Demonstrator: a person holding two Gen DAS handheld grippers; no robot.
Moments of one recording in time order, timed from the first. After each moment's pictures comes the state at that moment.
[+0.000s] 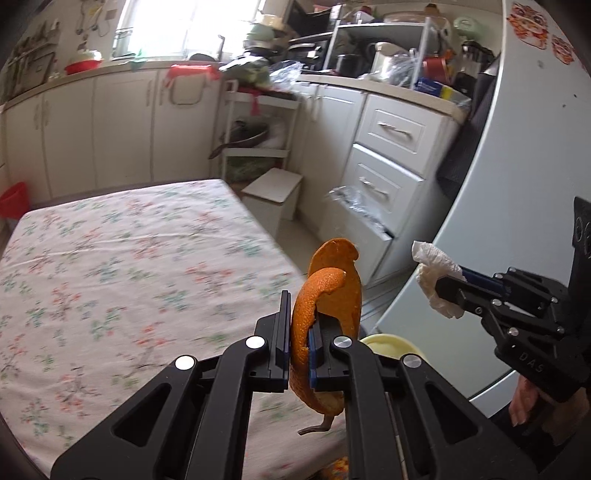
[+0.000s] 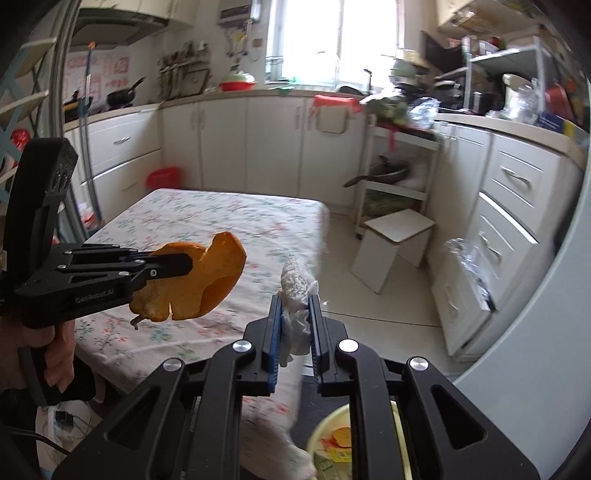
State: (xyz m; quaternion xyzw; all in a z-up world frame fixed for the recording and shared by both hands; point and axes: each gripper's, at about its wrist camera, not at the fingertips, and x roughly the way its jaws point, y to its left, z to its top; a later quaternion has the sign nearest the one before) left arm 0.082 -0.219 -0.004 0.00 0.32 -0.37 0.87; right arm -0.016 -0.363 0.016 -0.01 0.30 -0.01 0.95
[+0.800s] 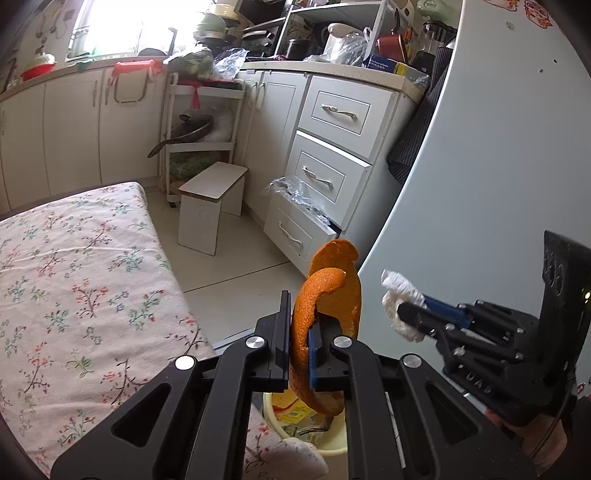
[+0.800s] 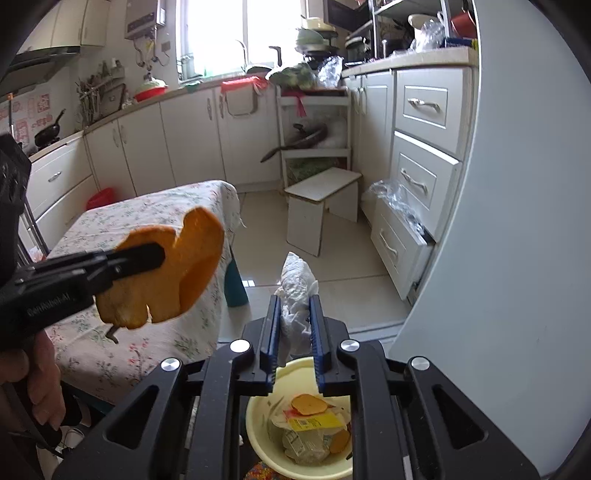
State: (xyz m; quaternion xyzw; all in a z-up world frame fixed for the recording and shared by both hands) left arm 0.057 -0.337 -0.007 0.01 0.33 -0.43 0.84; right arm -0.049 -0.448 -0.011 0.07 0.34 -0.12 0.93
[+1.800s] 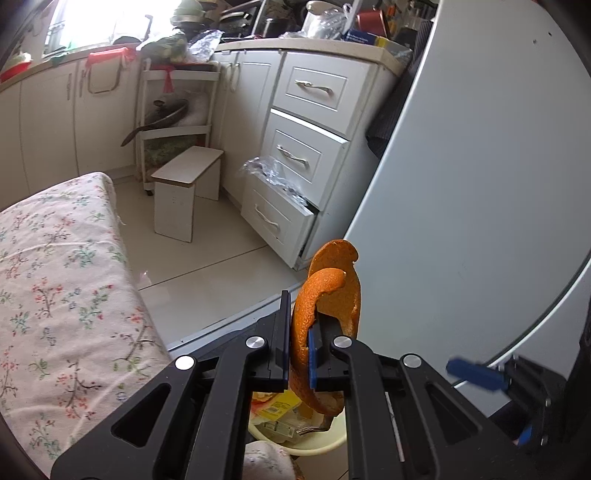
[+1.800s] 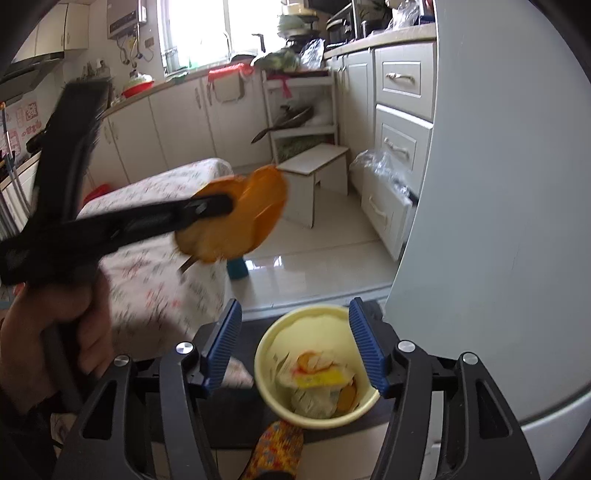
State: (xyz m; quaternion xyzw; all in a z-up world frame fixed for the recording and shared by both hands) left arm 0.047 -0.384 -0.021 0.03 0.35 -0.46 0.81; right arm -0.117 -0.423 -0.012 0.10 0.37 -0.13 0.91
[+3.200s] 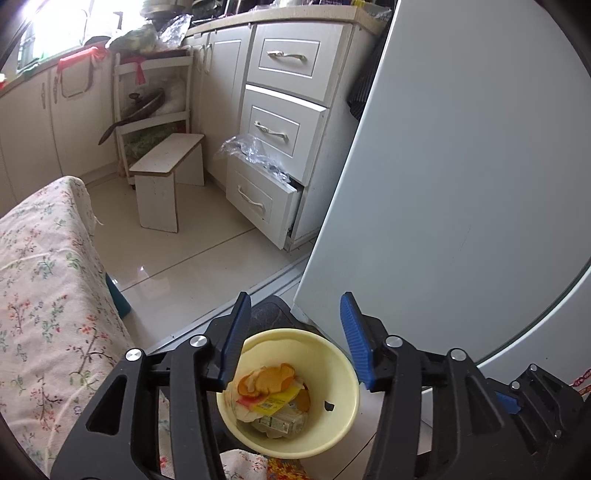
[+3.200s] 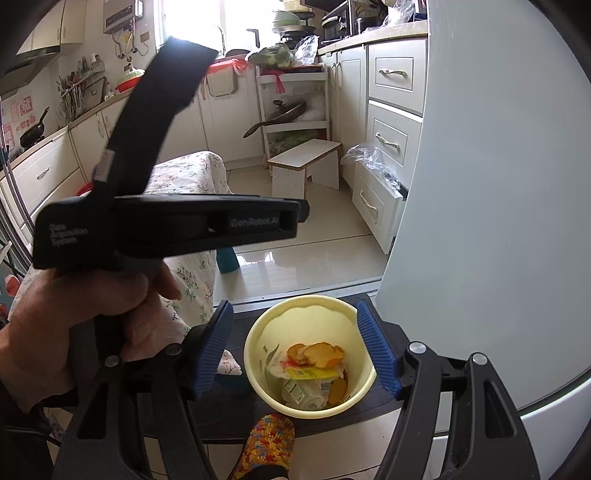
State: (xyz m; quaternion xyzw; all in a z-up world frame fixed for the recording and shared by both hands) left arm 0.029 -0.441 -0.032 0.09 0.37 -0.47 0.80; right arm -0.120 -0.424 -0.018 0.09 0.37 -0.15 0.91
